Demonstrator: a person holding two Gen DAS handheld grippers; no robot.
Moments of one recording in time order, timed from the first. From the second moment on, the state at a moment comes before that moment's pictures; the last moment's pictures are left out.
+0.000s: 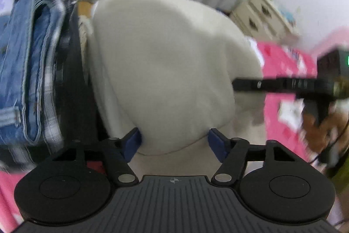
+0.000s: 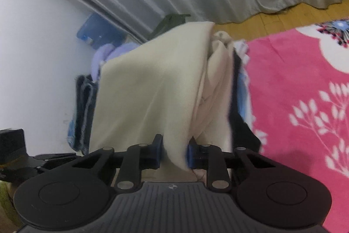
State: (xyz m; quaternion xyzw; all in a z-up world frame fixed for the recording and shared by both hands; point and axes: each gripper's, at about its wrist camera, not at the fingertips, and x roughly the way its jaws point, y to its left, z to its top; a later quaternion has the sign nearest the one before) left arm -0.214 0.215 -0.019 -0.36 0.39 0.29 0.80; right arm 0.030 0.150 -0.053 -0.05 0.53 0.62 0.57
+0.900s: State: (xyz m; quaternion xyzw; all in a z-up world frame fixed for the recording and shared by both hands) left arm -0.182 0.286 0.011 -0.22 0.32 0.38 0.84; right arm 0.005 0.203 -0.014 -0.04 0.37 0.58 0.72
